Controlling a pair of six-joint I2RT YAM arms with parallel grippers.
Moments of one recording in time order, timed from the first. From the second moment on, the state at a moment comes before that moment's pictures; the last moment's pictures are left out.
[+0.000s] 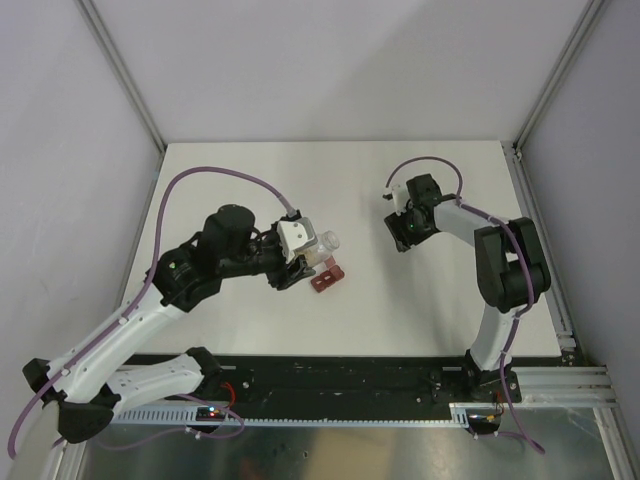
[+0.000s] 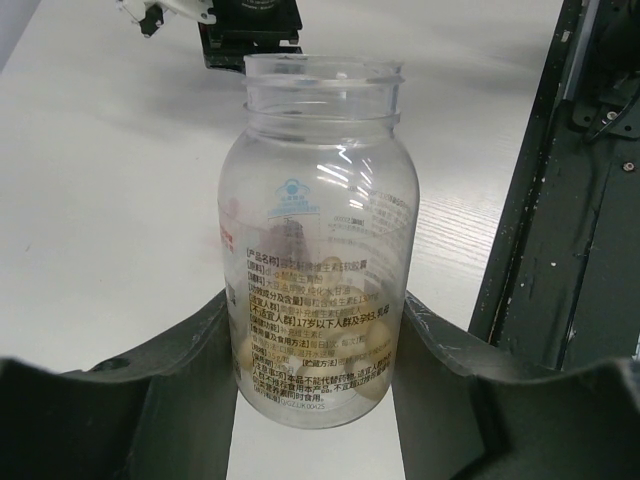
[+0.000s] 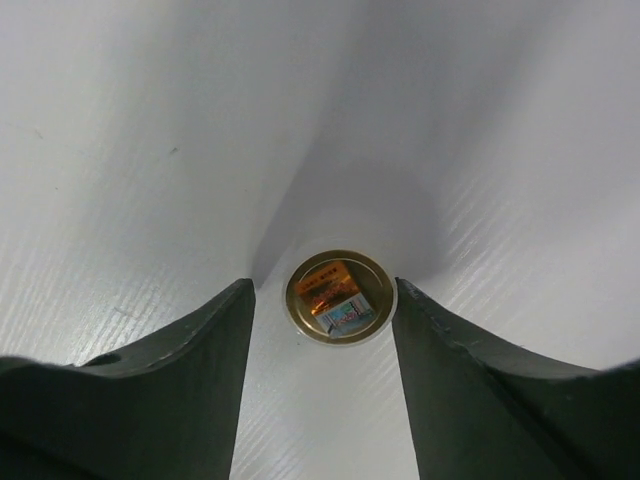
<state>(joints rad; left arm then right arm) -0.79 0.97 1.14 -0.66 0.32 0.32 0.29 1.87 1.22 -0.46 -0.13 -0.29</state>
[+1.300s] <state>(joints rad) -0.73 0.91 1.11 -0.67 0.27 0.32 0.55 1.86 1.46 -0.60 -0.38 -0.43</state>
